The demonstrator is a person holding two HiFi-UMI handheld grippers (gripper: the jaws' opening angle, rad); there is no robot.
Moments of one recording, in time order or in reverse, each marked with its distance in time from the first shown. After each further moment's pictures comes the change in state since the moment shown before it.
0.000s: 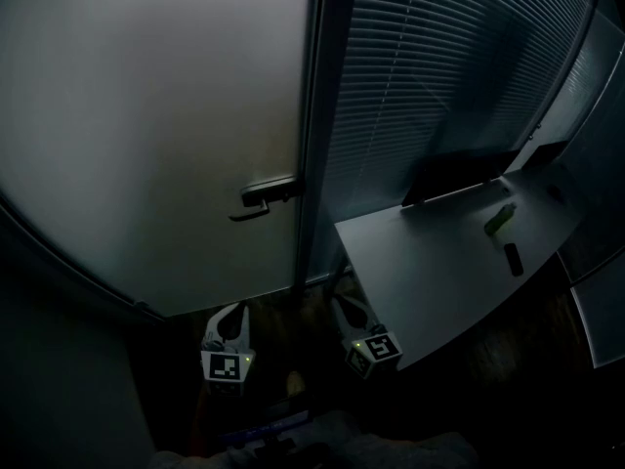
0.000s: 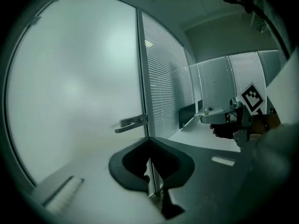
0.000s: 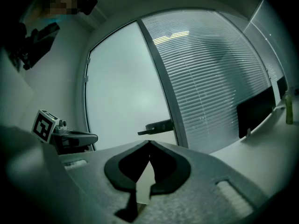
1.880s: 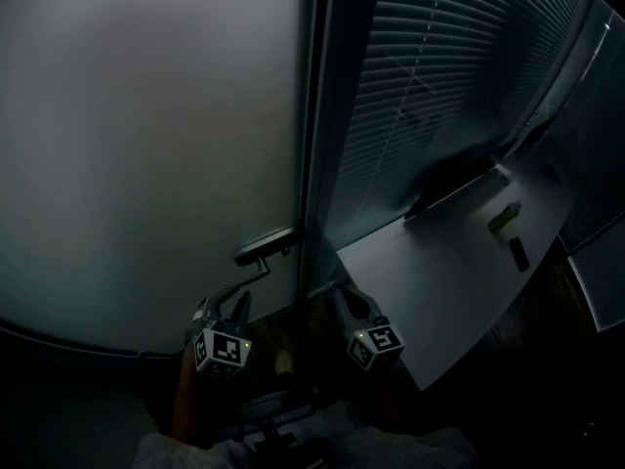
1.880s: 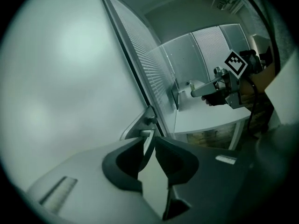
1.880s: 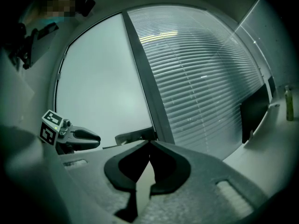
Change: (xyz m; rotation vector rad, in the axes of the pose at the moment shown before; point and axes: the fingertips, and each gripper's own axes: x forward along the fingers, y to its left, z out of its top) left arm 0.173 0.087 0.009 0.434 0.117 -0.257; right arm 0.131 -0.078 0.019 0.062 -0.052 -0.172
